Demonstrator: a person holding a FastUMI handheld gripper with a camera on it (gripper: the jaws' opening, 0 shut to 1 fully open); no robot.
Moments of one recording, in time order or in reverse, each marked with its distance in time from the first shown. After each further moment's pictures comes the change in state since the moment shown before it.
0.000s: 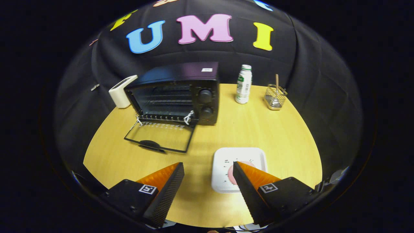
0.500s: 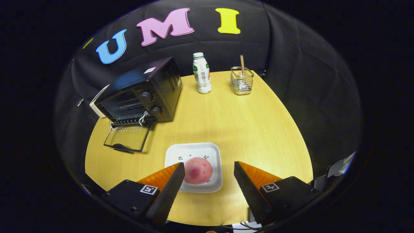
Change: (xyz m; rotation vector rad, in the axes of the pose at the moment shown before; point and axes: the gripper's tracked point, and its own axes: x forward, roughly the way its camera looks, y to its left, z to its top) arm 0.020 -0.126 -0.016 0.132 0.119 -0.039
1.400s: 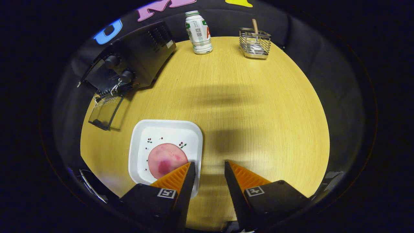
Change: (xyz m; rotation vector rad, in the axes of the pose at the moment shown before) arm 0.090 -0.036 -0.050 -0.100 0.277 0.085
